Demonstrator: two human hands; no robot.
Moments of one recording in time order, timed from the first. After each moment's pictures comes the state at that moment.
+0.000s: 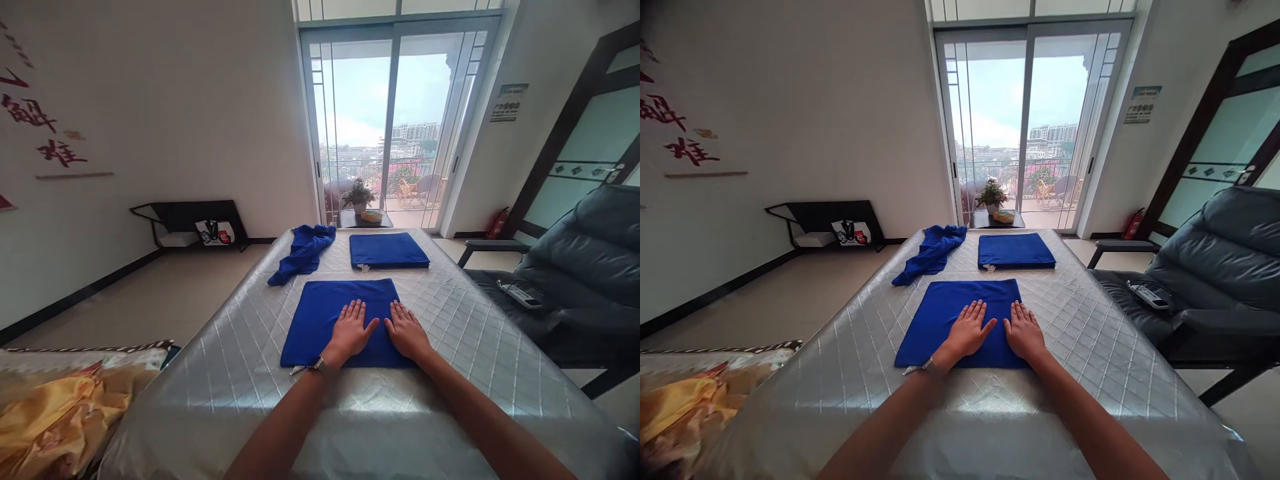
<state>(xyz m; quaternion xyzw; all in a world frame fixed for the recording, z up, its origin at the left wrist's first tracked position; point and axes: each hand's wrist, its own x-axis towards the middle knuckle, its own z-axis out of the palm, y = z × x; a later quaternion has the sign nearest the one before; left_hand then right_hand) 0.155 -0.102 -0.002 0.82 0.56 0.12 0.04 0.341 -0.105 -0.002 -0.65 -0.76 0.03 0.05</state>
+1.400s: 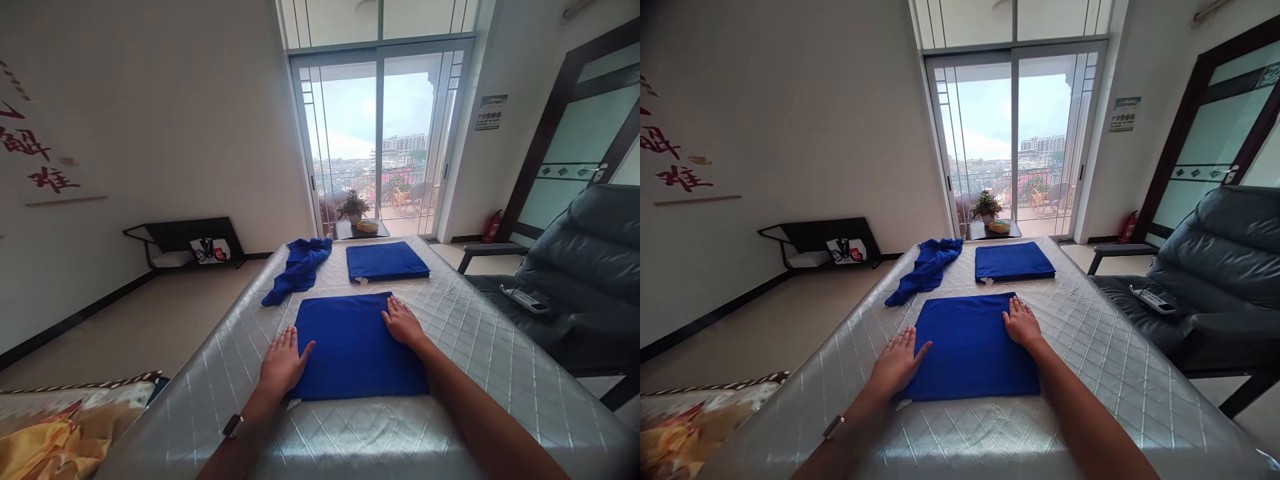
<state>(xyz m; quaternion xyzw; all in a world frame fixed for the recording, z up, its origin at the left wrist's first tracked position) 0.005 -0.113 -0.009 0.71 0.70 0.05 -0.04 0.342 -0.021 -0.006 -0.66 -0.75 0.06 0.07</state>
